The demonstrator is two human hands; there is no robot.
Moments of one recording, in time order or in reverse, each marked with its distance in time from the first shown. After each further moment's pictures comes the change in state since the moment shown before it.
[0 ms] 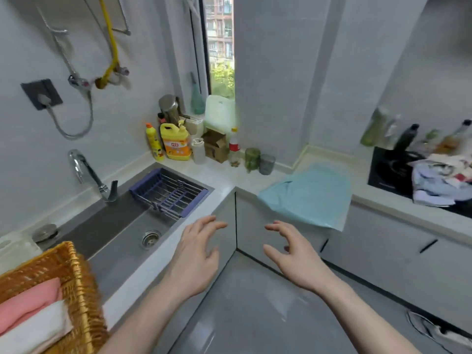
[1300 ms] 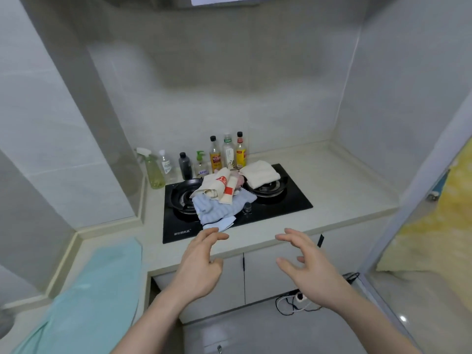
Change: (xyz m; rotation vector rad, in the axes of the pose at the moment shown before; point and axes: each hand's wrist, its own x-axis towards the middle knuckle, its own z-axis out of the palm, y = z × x) left_hand 0.280 0.501 0.436 -0.177 -0.599 0.538; right_hand -0.105 0.368 -0.480 0.077 0.680 0.459
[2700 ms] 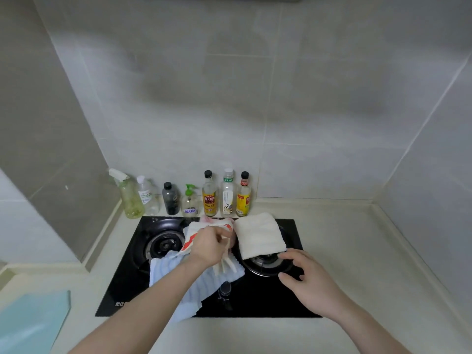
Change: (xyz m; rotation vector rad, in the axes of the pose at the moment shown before) left_hand 0.449 -0.025 0.088 -0.017 0.146 -0.344; right_hand 0.407 0.114 -0.123 -0.126 -0.257 -0.022
